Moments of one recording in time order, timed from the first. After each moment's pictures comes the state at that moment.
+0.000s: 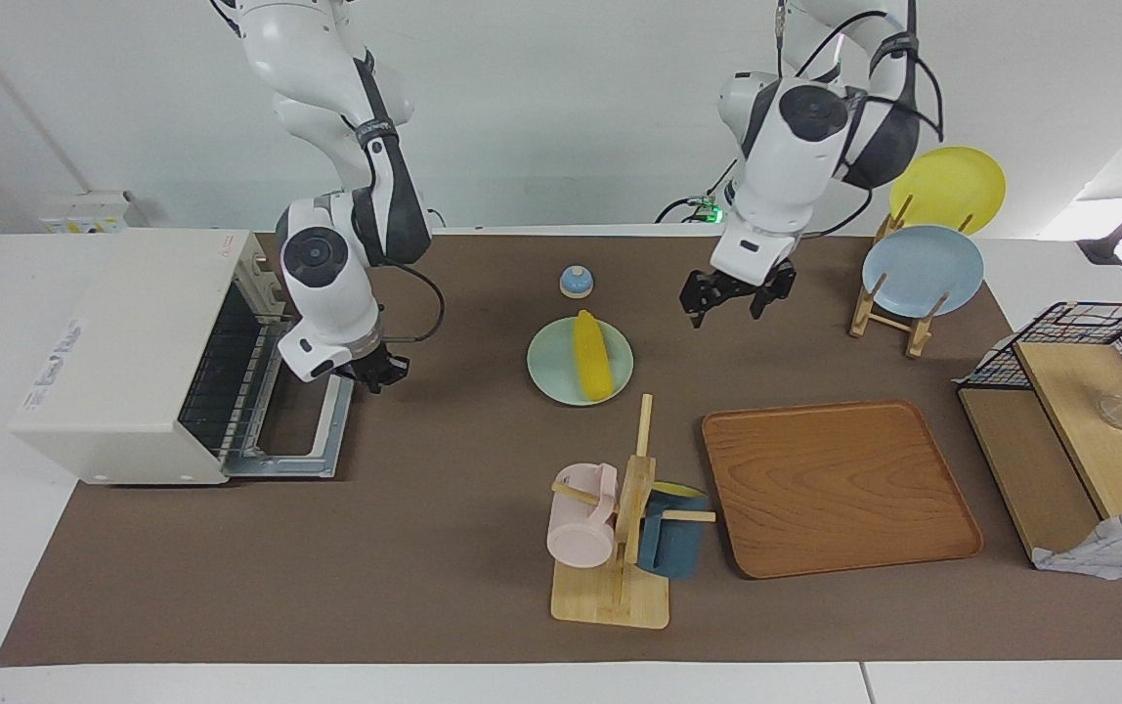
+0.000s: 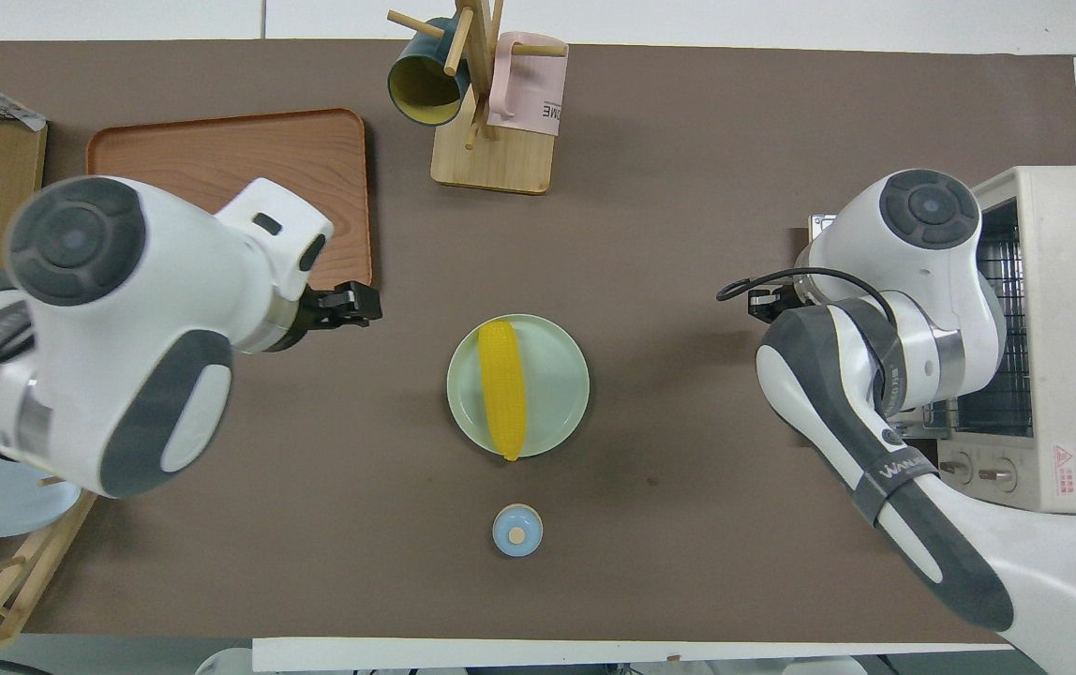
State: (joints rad) left arm -0.52 0.00 -0.04 -2.04 -0.03 2.06 -0.69; right arm 0.19 0.19 0.00 -2.09 -0.08 2.14 0.31
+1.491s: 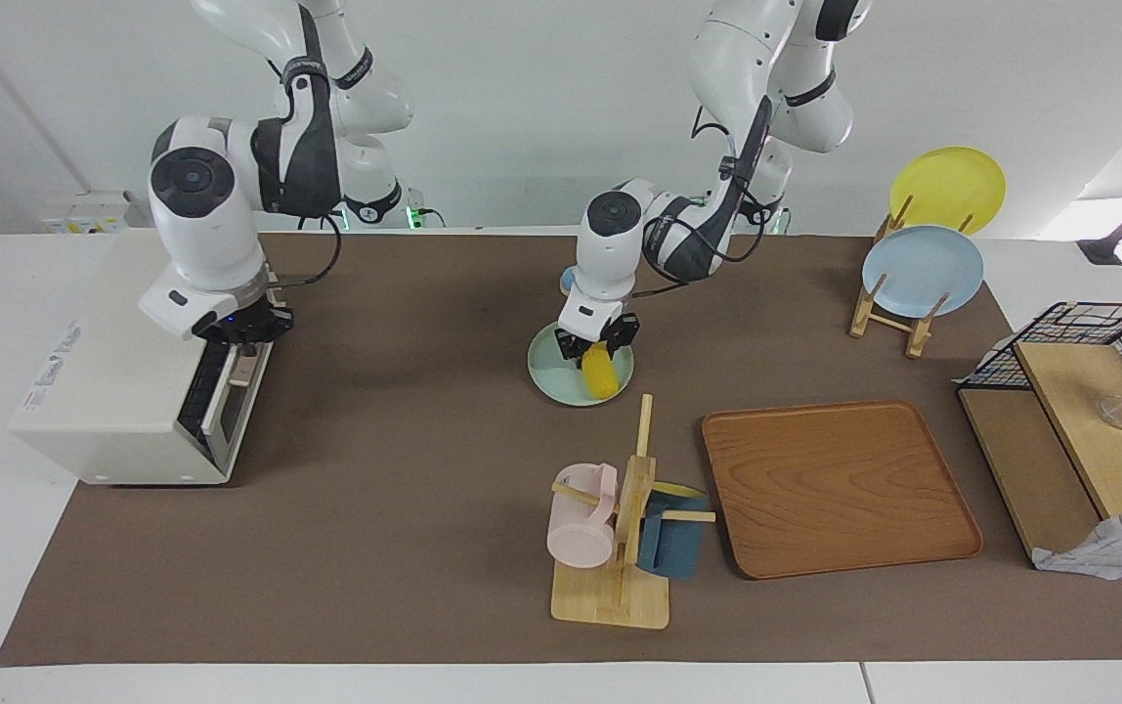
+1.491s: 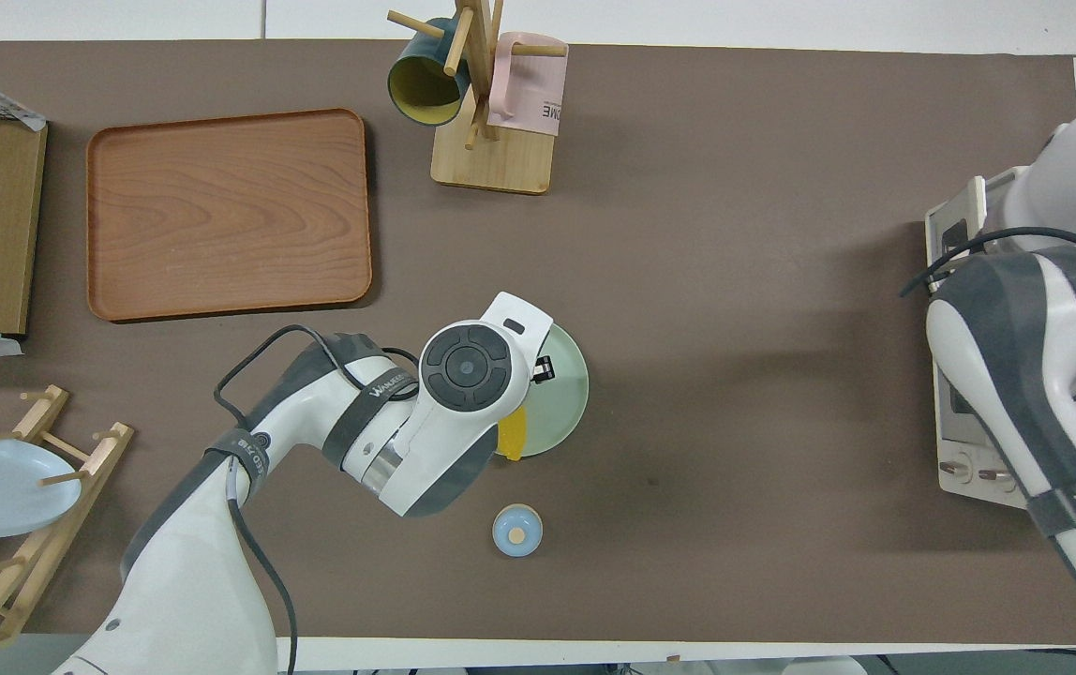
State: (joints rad) left arm -0.79 0.27 -0.02 -2.01 -0.03 2.27 -0.93; right arm -0.02 0.04 0.00 -1.91 -0.28 1.81 -0.14
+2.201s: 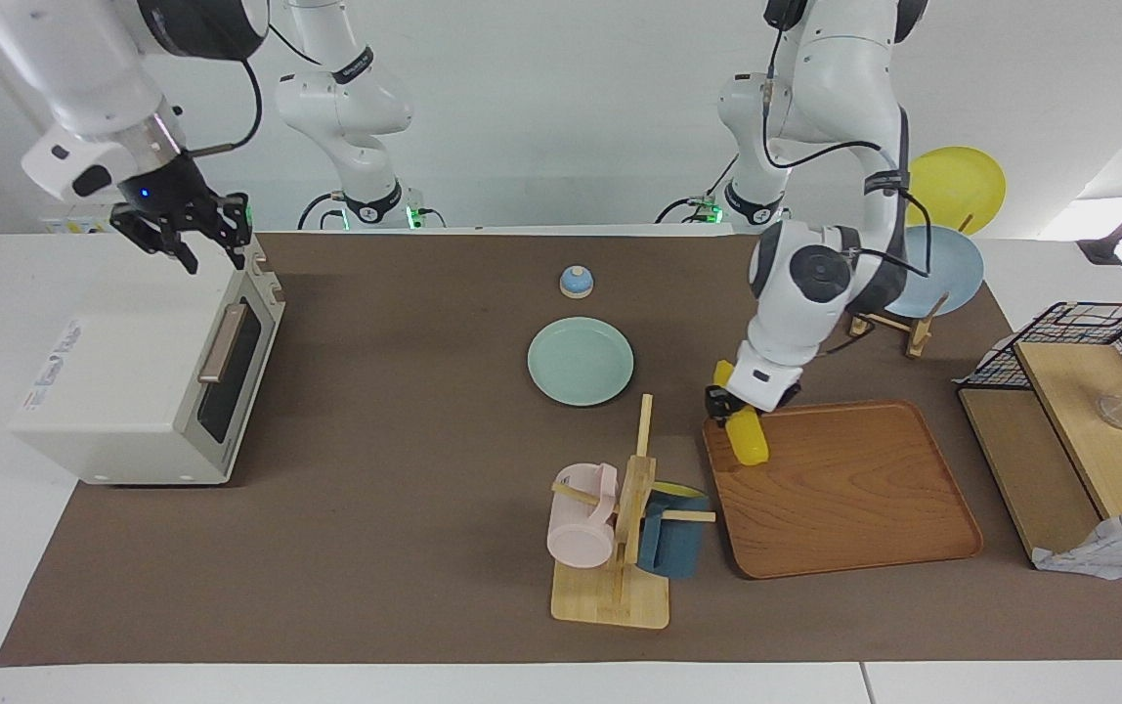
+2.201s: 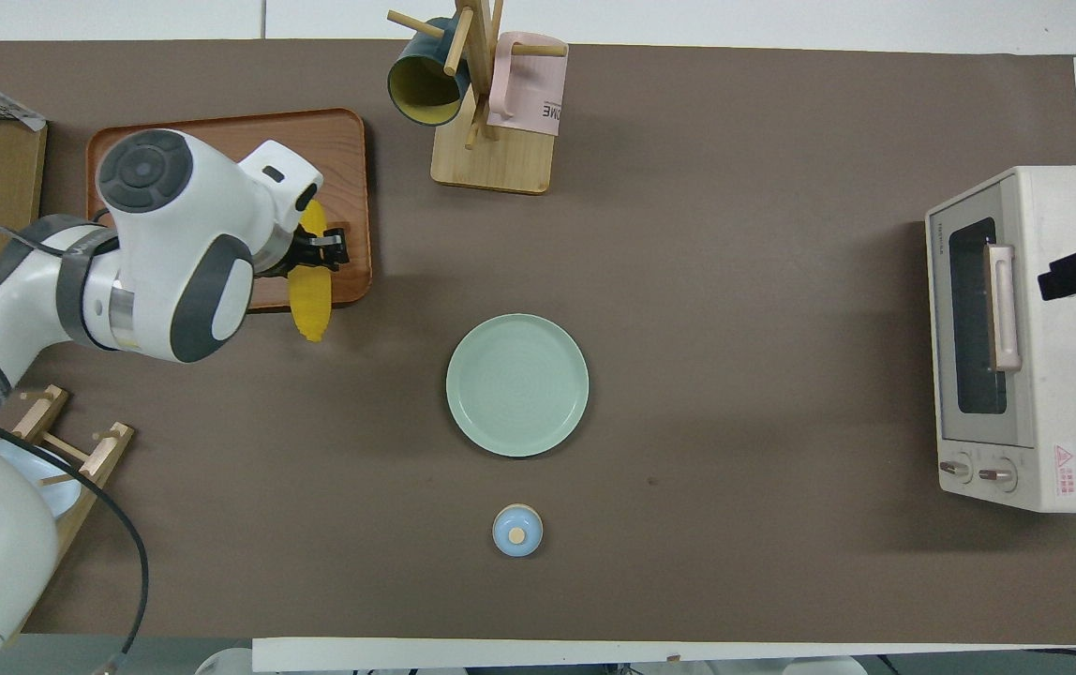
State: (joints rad) left arm -0.31 0.30 0.00 -1.93 -0.03 2.25 -0.36; right arm -0.06 -0.08 -0.01 -1.57 -0.02 1.46 -0.18
